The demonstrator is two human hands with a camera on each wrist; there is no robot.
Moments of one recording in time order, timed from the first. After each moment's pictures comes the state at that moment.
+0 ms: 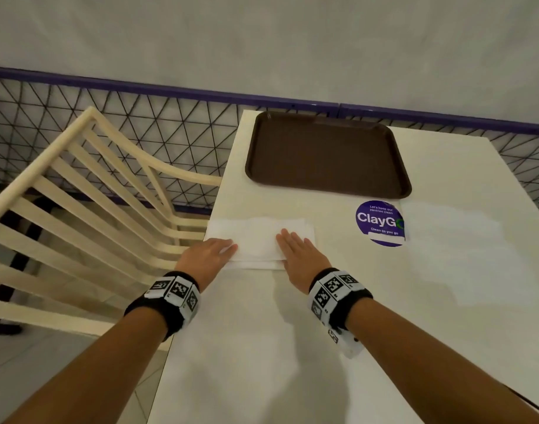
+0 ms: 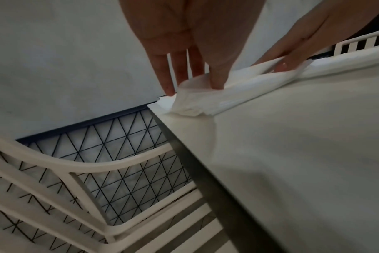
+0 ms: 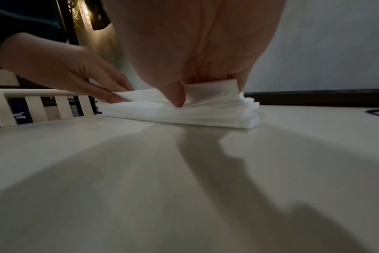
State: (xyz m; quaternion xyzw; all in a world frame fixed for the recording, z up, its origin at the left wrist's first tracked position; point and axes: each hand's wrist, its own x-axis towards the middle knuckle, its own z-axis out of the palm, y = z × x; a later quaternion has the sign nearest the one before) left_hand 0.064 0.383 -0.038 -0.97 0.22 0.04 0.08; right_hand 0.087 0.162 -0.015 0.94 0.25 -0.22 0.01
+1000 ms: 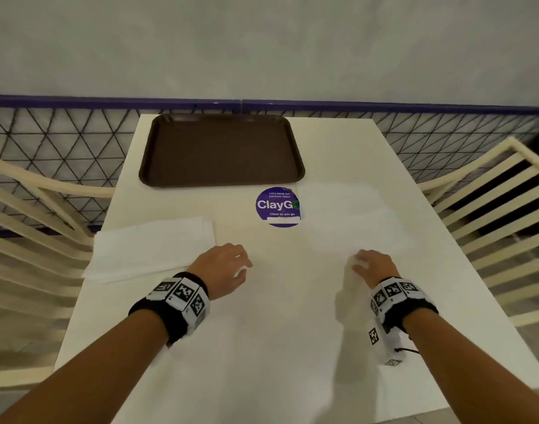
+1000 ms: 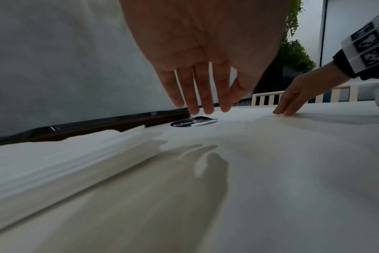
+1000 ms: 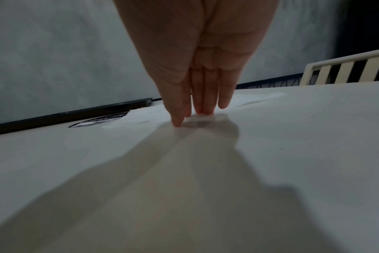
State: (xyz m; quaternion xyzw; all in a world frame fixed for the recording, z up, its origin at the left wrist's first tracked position) left_hand 0.060 0.188 -0.005 -0.93 0.34 0.08 -0.11; right_hand 0.042 -0.134 -0.017 0.96 -0.17 -0.19 -0.12
